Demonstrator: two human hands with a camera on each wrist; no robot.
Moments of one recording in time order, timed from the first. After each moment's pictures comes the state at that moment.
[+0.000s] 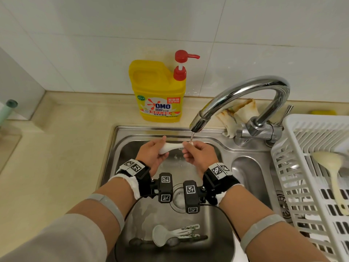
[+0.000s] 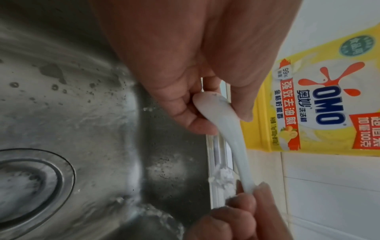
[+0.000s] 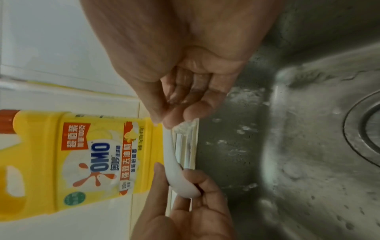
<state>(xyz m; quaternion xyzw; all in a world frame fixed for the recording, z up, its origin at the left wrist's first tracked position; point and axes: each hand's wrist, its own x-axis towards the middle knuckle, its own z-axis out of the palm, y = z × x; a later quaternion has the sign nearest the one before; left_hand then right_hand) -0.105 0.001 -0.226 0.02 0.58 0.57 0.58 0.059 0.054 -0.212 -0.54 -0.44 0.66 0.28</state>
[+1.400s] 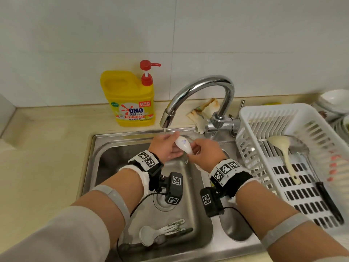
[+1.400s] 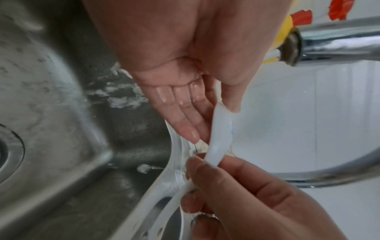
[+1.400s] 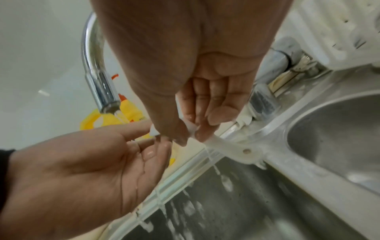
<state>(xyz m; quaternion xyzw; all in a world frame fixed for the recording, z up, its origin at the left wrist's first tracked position) -0.011 0.023 -0.155 0.19 0.58 0.47 0.64 0.152 0.046 -0.147 -0.57 -0.76 0.30 0.09</state>
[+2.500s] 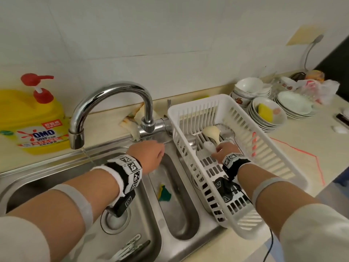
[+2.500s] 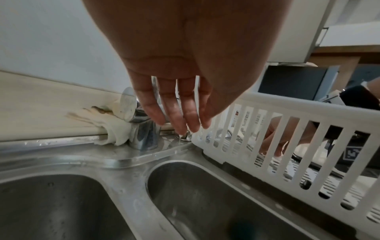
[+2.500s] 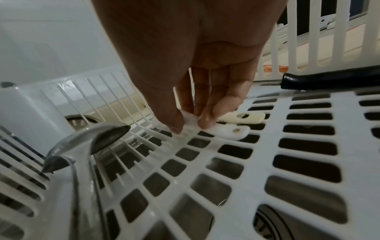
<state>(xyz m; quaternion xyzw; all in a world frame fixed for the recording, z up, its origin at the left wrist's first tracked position) 0.109 0.069 -0.137 0.83 0.52 0.00 0.18 0.424 0.093 -0.175 -0.82 -0.53 0.22 -0.04</state>
